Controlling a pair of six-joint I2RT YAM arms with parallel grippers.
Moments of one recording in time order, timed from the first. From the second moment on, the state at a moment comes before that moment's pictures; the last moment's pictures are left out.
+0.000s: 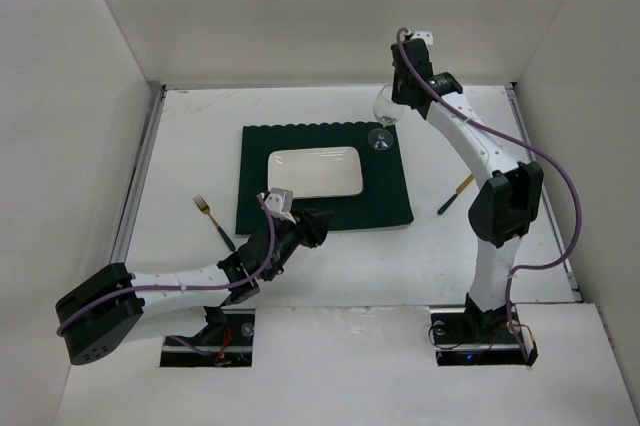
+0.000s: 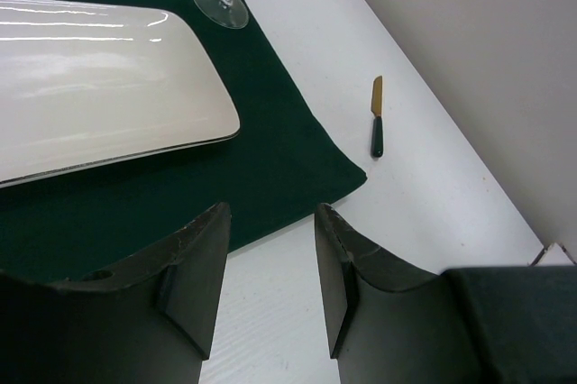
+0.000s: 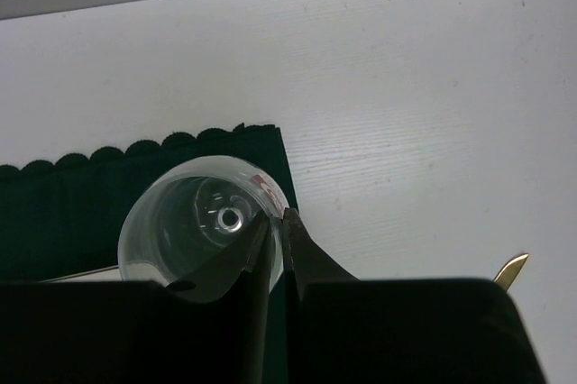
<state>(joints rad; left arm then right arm) -1.03 1.05 0.22 0.80 -0.44 -0.54 0.38 1.96 1.97 -0.66 0.46 0.29</state>
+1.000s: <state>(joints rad) -1.03 1.06 0.22 0.80 -0.43 -0.55 0.41 2.02 1.99 -0.63 0.47 0.29</state>
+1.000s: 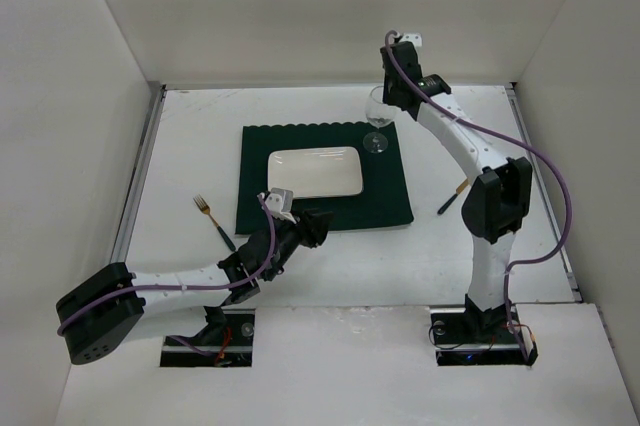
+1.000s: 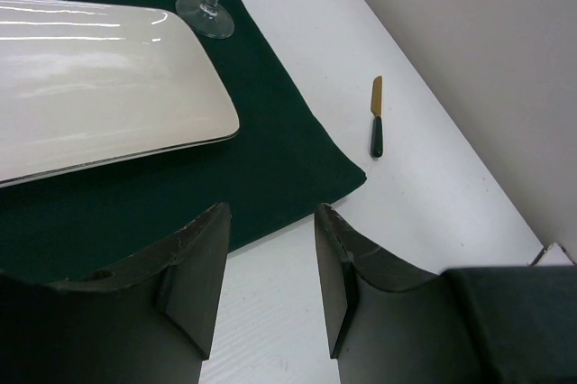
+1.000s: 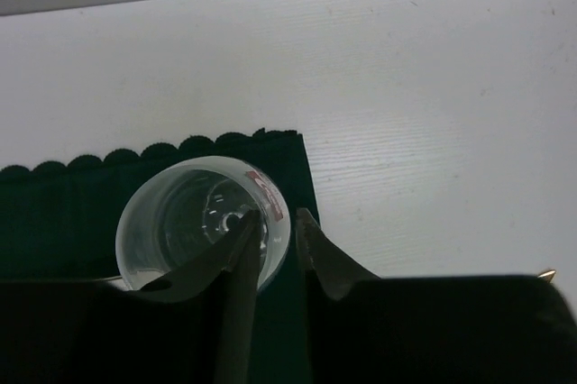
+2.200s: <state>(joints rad) -1.00 1.06 0.22 0.80 -0.43 -0.57 0.22 1.36 0.71 -0.28 0.49 0.65</state>
